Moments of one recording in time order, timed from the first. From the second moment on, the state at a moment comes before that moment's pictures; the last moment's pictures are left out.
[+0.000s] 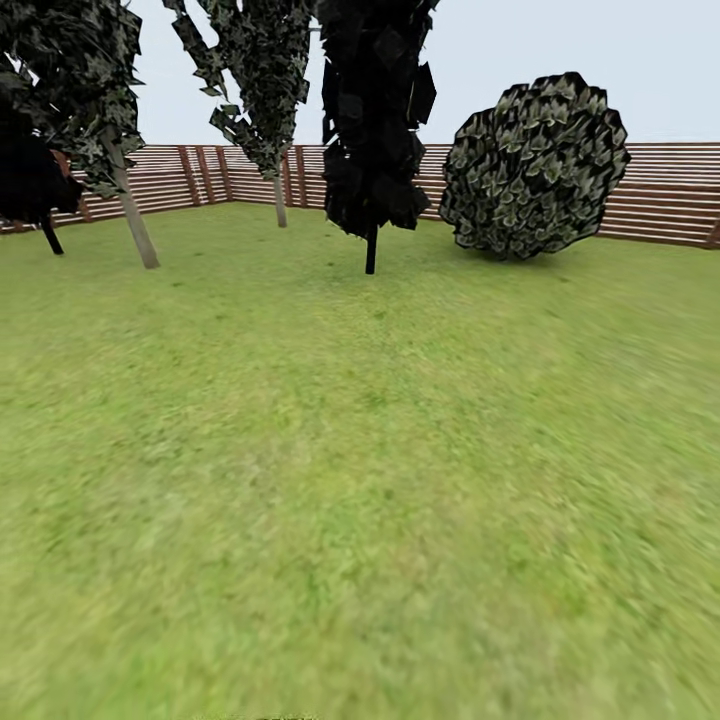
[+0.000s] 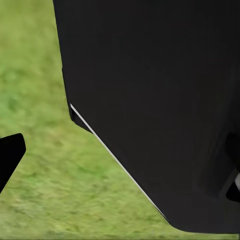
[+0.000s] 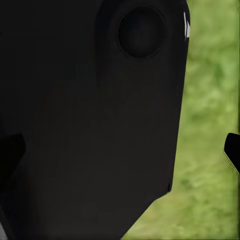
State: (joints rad) left arm 0.01 0.00 0.00 -0.01 0.00 -0.01 0.00; right arm -0.06 0.01 0.00 -0.01 0.01 -0.13 0.00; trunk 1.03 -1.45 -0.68
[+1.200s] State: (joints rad) left arm 0.01 0.00 0.00 -0.01 0.00 -0.01 0.00; right arm -0.06 0.01 0.00 -0.01 0.01 -0.13 0.00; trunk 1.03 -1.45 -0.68
